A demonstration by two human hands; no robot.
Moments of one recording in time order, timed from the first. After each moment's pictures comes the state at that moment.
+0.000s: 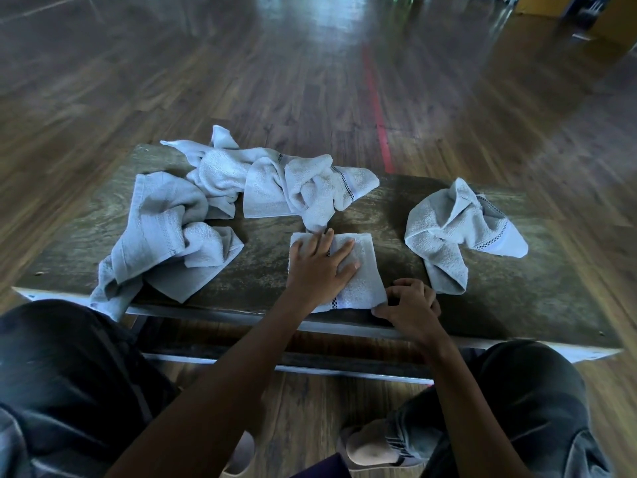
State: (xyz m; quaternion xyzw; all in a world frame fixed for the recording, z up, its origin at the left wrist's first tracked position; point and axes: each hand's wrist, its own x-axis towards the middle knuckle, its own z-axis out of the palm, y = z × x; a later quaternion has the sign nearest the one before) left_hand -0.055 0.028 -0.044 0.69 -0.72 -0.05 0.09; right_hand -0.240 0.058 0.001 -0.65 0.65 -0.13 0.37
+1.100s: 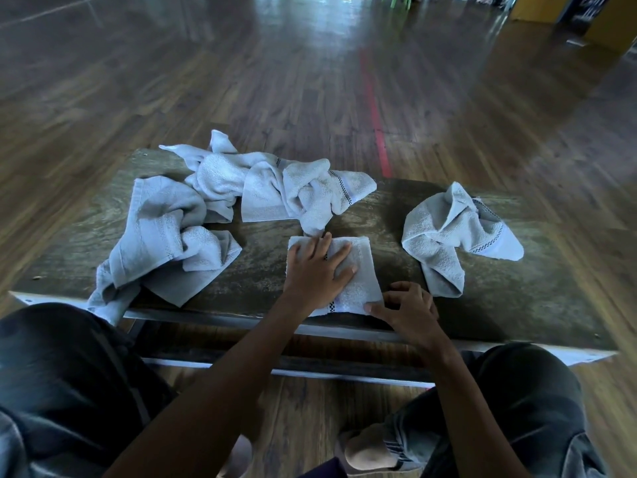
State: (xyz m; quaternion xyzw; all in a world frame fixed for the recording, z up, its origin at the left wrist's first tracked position) left_hand -0.053 0.030 -0.039 0.68 -0.72 -0.05 0.09; right_hand -0.246 0.057 -0.003 -0.66 0.64 -0.11 0.38
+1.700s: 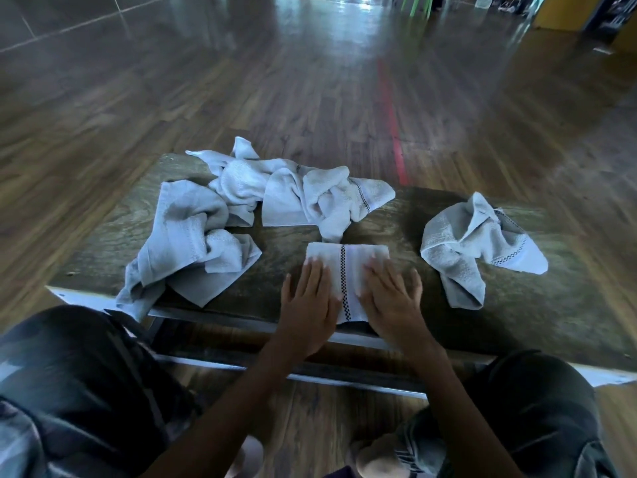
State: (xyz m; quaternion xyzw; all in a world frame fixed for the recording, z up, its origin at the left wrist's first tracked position) left_hand -0.033 0.091 -0.055 0.70 -0.70 -0.07 0.16; right_hand -0.205 0.042 -0.035 -0.85 0.50 -0.14 0.07
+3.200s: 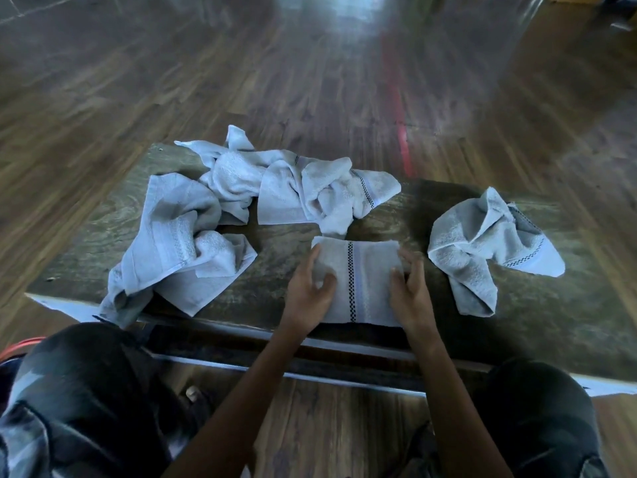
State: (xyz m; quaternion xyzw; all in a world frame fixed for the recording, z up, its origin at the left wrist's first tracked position) left_hand -0.032 0.055 -0.032 0.68 -0.47 -0.34 0.45; right_hand -0.201 0.015 -0.027 -0.58 0.59 -0.37 0.41
